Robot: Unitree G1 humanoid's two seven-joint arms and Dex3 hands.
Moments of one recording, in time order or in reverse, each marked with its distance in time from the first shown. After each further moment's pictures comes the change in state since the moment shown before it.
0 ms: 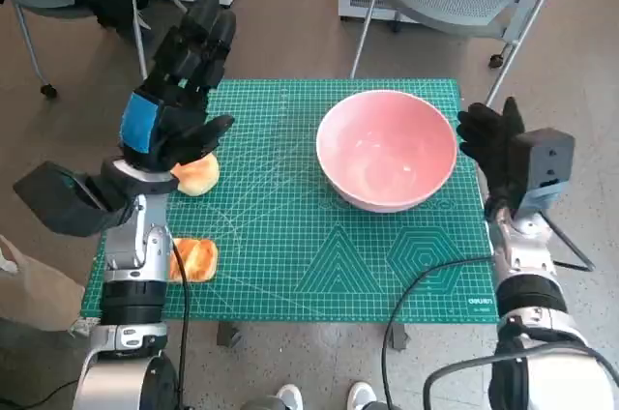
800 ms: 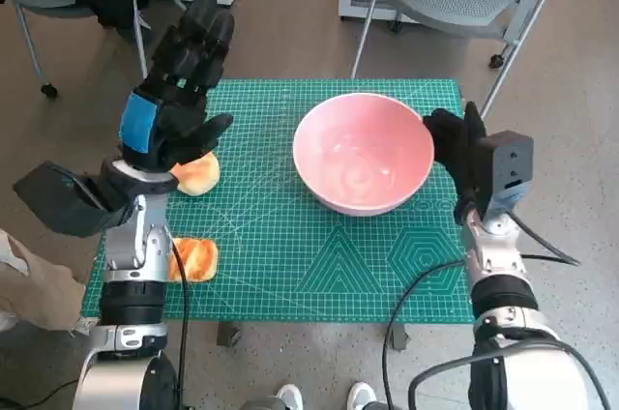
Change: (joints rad) left arm 0.005 0.001 0.000 -0.003 0.001 0.001 0.009; right arm -0.003 0.071 0.027 -0.001 -0.025 0.000 0.019
